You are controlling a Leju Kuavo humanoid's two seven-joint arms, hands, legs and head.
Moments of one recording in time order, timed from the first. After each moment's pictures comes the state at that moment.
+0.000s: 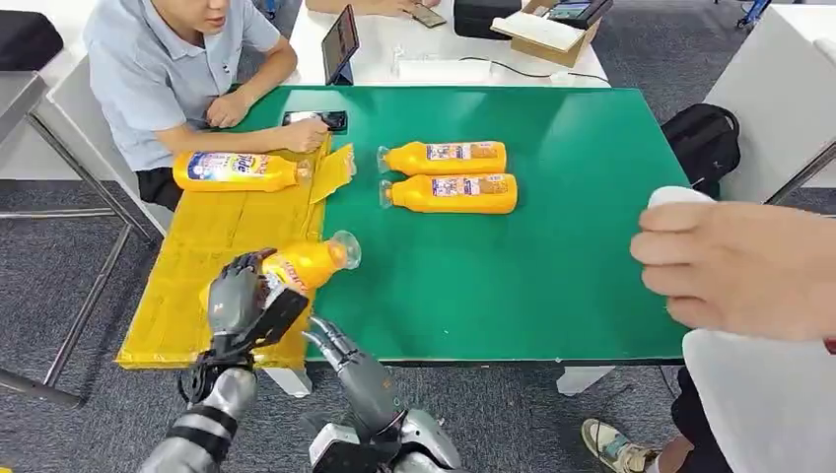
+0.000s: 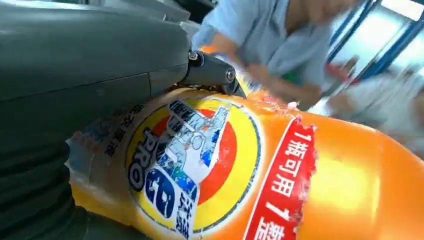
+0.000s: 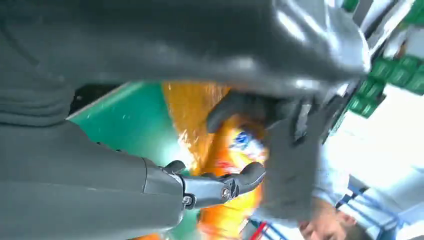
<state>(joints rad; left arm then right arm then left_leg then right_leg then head) -0.37 -0.07 -0.20 -0.87 -0.90 0.62 -0.27 -0.27 0.23 0.88 -0.87 0.20 -0.52 -0.70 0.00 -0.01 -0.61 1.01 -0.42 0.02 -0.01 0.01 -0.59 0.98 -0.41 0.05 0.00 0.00</state>
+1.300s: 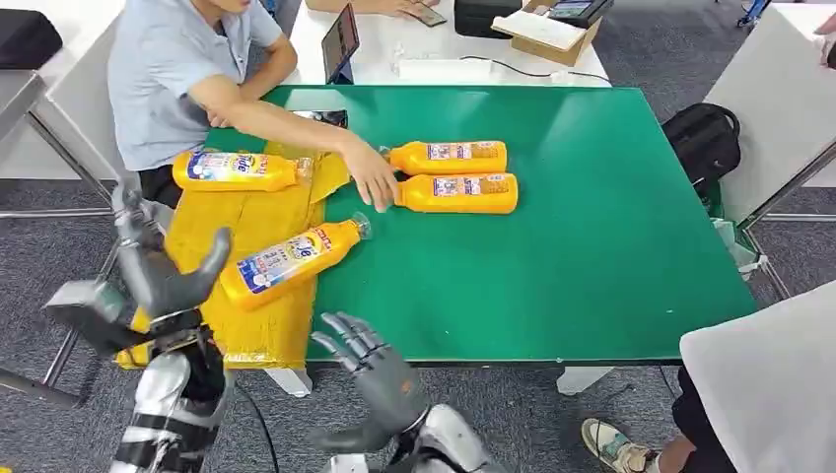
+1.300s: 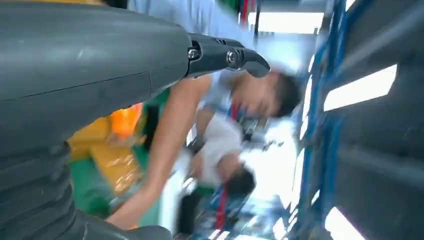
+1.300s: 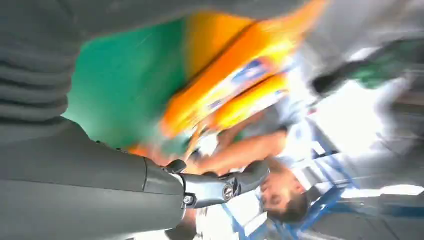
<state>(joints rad) -0.16 -0.11 -0.12 -1.55 0.12 0.43 -0.65 -0.22 0.14 0.67 -0.96 0.72 -0.69 -0.61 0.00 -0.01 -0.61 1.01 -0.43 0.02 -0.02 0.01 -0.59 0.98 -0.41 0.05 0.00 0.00</state>
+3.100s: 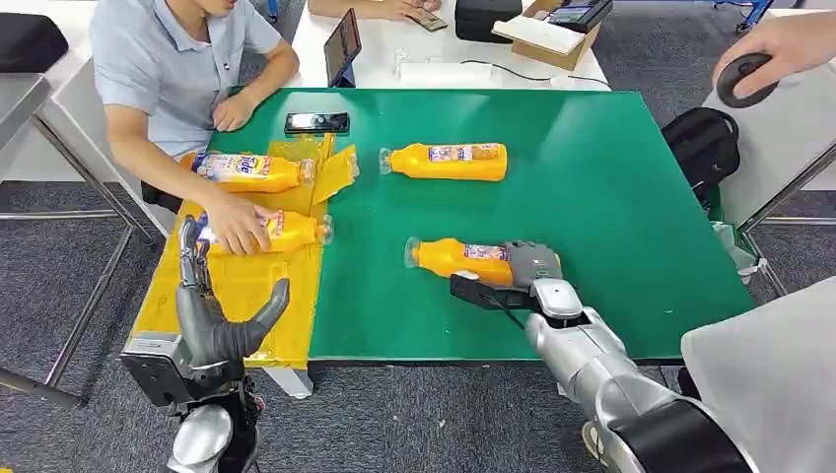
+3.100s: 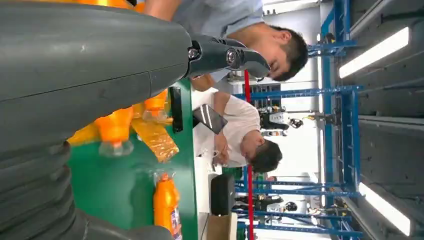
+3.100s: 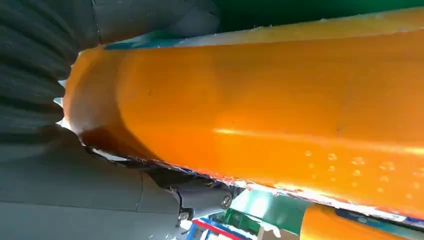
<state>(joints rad) -0.02 -0.13 -0.31 -1.62 -0.12 0.49 -0.57 -0.72 0.01 0.32 -0.38 1.14 -0.13 0.03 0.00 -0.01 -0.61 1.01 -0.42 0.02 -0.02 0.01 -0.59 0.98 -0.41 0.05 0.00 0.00</state>
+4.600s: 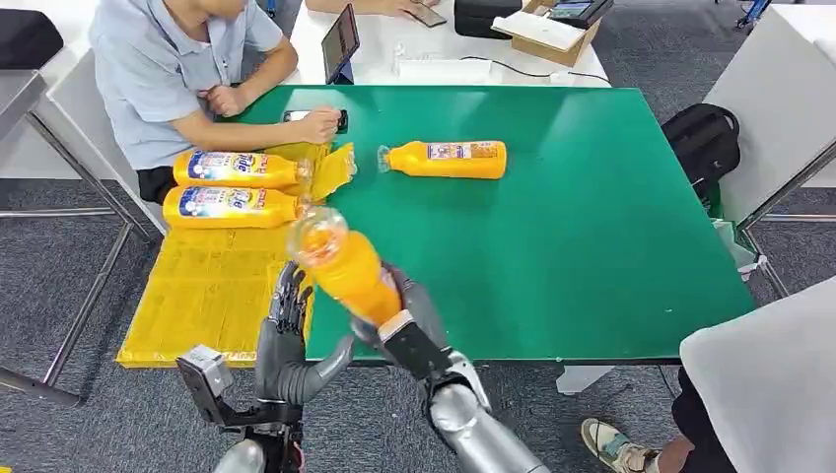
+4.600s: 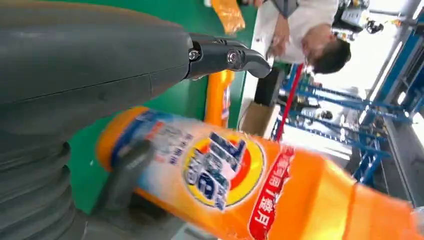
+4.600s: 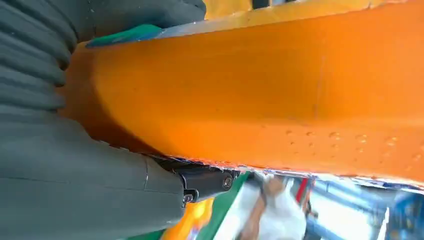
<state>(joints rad) 0.05 -0.14 -0.49 -1.54 0.18 0.27 -0.54 -0.28 0.24 0.48 -1.02 0.20 -0.31 -0.59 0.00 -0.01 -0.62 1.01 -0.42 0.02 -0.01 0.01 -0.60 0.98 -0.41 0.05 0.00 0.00</state>
